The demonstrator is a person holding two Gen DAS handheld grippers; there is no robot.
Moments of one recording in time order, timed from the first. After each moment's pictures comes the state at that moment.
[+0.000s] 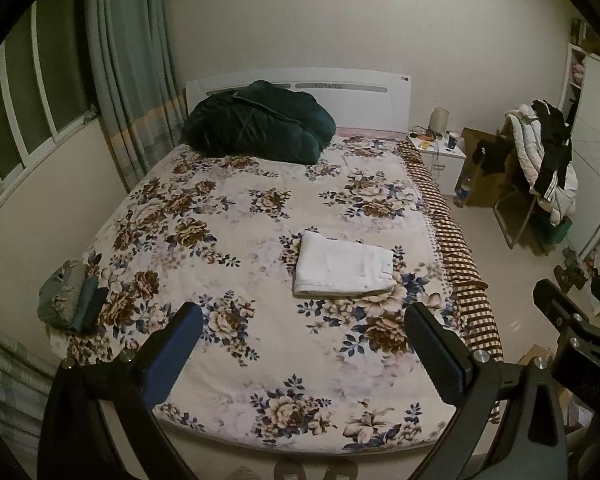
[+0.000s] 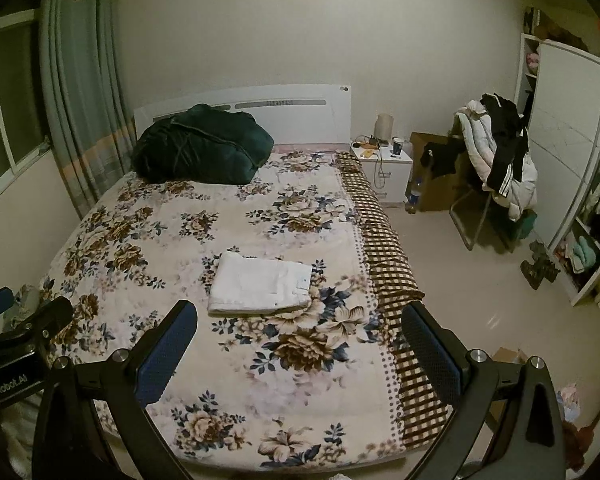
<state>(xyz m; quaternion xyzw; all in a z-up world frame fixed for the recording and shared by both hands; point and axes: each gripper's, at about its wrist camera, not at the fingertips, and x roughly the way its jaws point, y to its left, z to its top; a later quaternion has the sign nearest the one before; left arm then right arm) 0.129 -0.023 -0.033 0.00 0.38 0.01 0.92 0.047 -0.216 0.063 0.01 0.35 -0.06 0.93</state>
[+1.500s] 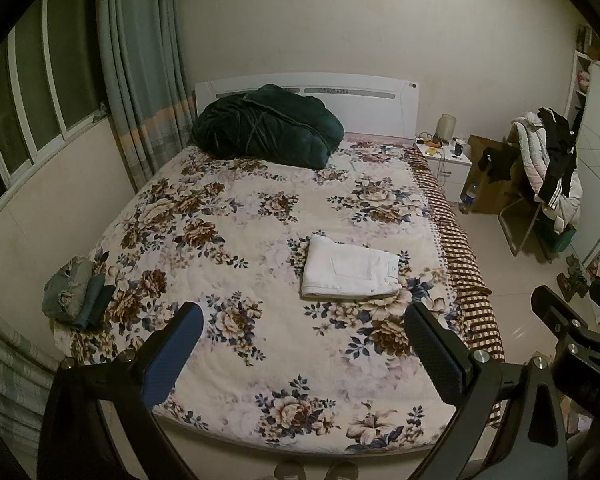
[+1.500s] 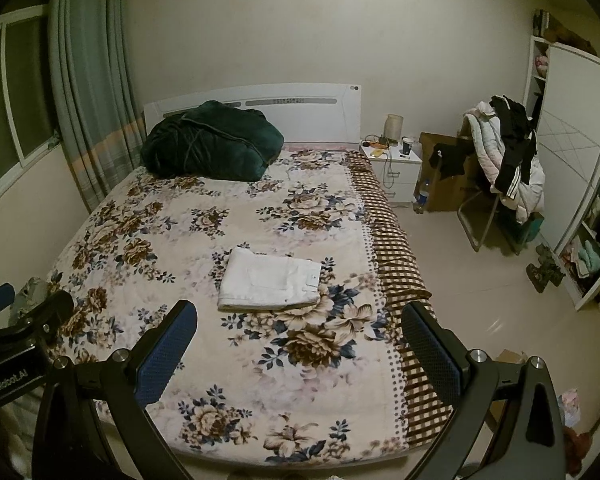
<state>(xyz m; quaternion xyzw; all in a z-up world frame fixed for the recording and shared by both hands) 0.122 -0.019 -0.019 0.00 0.38 0.02 0.93 0.059 -0.218 0.066 0.01 0.36 -0.04 0.93</state>
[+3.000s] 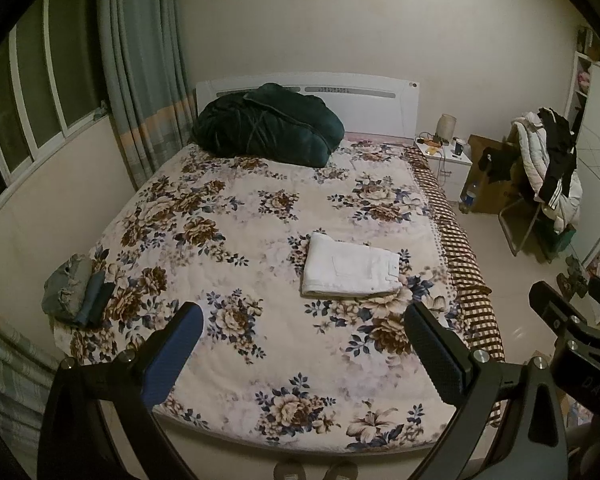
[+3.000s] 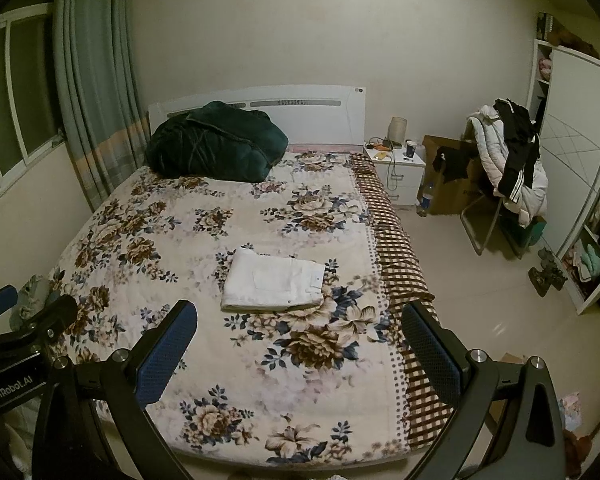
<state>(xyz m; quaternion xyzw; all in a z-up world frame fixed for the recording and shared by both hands) 0.113 -0.022 -0.020 -0.01 0.37 0.03 0.93 0.072 -0.207 0.069 0.00 0.36 -0.03 0.93</state>
